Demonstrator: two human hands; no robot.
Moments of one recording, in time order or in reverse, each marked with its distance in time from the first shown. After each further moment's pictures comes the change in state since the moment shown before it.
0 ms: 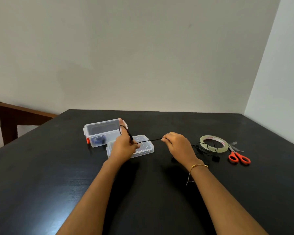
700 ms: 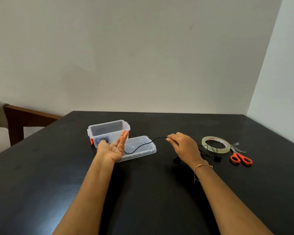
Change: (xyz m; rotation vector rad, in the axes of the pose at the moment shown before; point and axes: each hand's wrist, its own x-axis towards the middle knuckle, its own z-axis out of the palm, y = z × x) left_hand -0.010 -0.001 -0.040 -1.745 0.151 -0.618; right_hand -0.005 0.011 -0.004 -0.001 0.094 0.015
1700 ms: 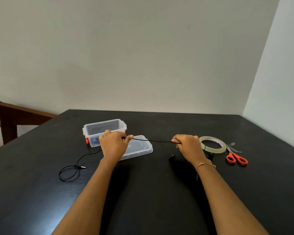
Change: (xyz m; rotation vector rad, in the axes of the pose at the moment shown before) left_hand 0.025 -0.022 0.001 2.105 0.313 1.078; right_hand 0.002 0.021 -0.011 -0.075 -0.064 0.086
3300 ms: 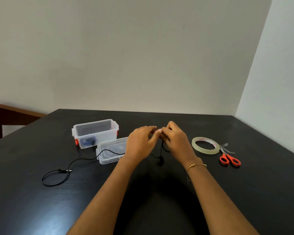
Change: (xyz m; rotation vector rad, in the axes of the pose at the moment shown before) left_hand -0.022 0.082 0.001 -0.494 -0.034 0.425; right_hand 0.004 -0.031 -0.014 0.118 0.179 -0.267
